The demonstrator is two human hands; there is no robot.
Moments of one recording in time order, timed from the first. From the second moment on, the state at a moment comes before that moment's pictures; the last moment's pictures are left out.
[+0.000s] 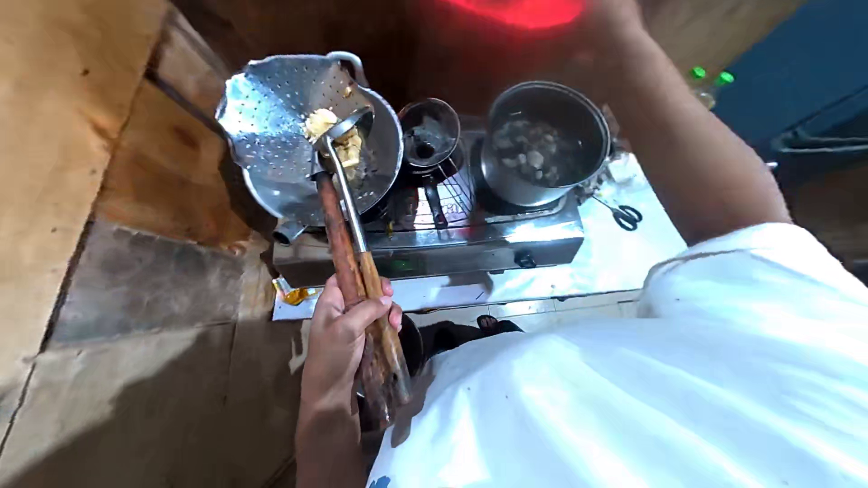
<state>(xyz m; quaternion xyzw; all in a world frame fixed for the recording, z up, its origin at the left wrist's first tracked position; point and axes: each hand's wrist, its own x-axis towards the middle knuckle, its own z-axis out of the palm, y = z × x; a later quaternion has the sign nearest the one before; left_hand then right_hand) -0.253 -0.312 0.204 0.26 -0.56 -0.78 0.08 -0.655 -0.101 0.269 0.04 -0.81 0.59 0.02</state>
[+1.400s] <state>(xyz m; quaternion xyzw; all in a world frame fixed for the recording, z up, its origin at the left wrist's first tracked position) -0.391 -0.061 0.083 0.14 -0.32 -0.93 -0.02 -0.413 0.214 -0.014 -0.25 -0.83 0.50 0.03</state>
